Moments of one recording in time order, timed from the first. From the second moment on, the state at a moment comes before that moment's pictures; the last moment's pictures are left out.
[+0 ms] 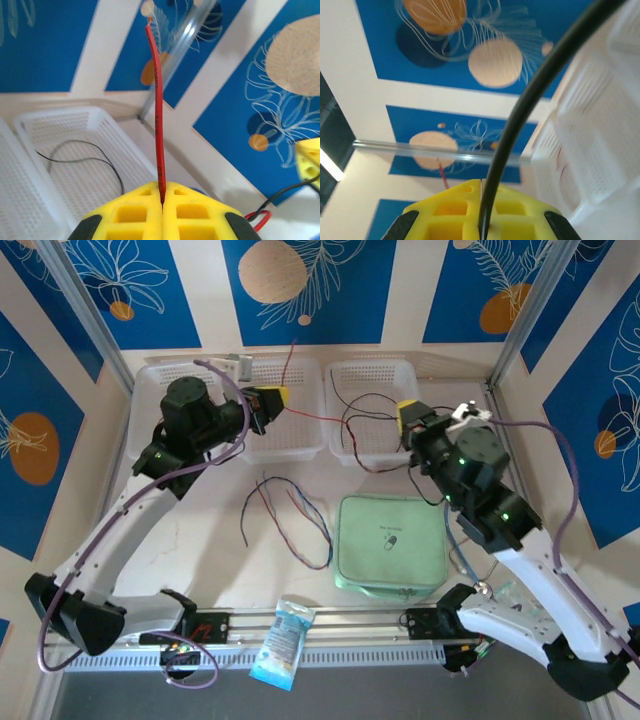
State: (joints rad) left arm -0.49 1.22 1.32 -0.16 0.34 -0.44; right arm 0.64 0.87 1.16 -0.31 0.32 1.36
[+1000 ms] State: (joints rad) left arm -0.47 0.71 0.72 0.65 -1.13 -0.10; right arm 0.42 0.78 1.20 -0.75 0.72 1.19
